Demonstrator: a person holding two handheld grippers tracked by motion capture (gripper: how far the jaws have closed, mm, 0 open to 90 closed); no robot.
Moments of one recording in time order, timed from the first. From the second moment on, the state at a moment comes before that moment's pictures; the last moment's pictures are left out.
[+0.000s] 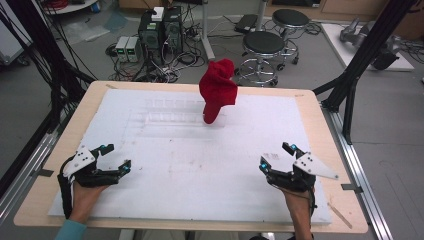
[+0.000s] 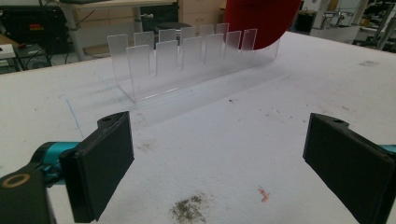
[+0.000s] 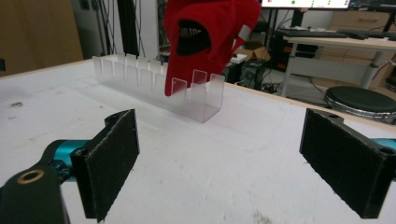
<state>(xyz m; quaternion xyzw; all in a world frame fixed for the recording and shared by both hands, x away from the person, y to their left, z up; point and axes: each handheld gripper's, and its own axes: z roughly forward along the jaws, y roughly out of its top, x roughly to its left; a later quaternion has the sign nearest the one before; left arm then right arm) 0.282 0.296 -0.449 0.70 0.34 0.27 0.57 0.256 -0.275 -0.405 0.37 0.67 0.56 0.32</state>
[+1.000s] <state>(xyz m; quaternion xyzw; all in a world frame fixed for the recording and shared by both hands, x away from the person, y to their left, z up) 0.276 0.297 -0.450 0.68 0.33 0.28 0.58 0.261 -0.268 -0.437 0.40 0.68 0.53 0.31</state>
